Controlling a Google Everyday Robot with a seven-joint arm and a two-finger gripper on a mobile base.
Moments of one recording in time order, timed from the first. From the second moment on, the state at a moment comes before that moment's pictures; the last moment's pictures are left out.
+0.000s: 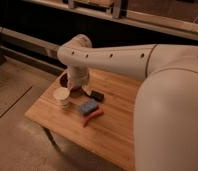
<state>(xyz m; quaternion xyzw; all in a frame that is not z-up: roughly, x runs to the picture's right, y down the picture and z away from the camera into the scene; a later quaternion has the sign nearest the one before) -0.092 0.009 0.733 -0.21 0.20 0.75 0.60</state>
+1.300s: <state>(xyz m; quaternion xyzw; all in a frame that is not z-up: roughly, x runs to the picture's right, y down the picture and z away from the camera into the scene) -0.129 0.036 0.815 -0.31 0.21 0.72 0.59</state>
